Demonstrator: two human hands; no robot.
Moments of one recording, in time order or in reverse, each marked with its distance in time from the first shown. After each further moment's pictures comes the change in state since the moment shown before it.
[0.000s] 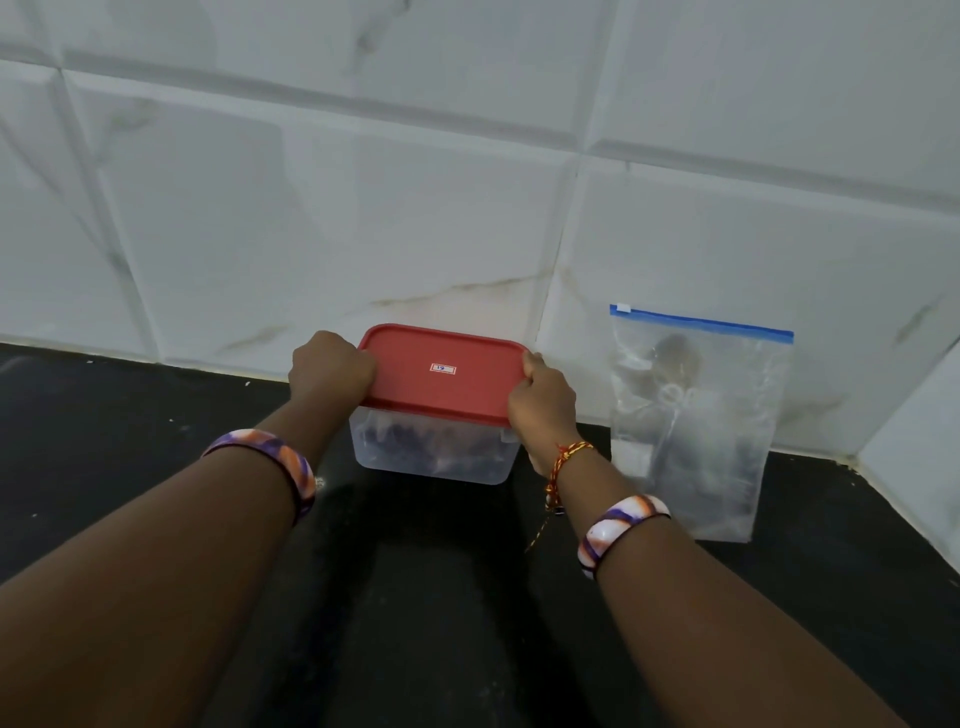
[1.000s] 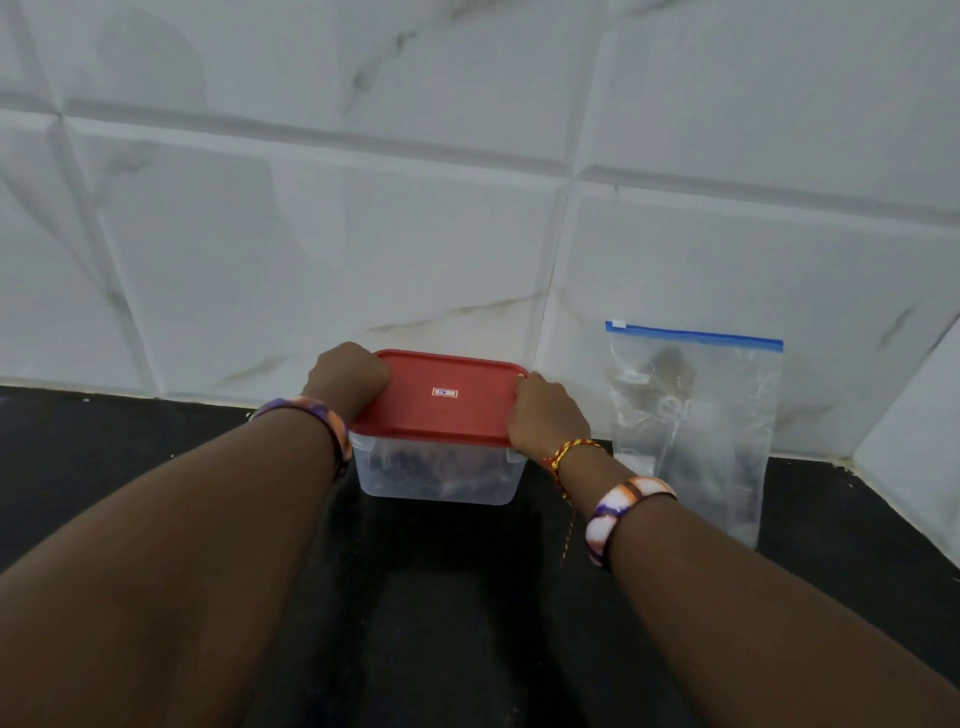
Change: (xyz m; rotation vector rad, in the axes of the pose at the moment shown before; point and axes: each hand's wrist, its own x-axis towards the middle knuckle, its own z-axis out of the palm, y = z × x) left_hand 0.024 0.015 0.003 0.188 -0.100 0.119; right_hand 0.003 -0.008 -0.006 -0.458 -0.092 -0.110
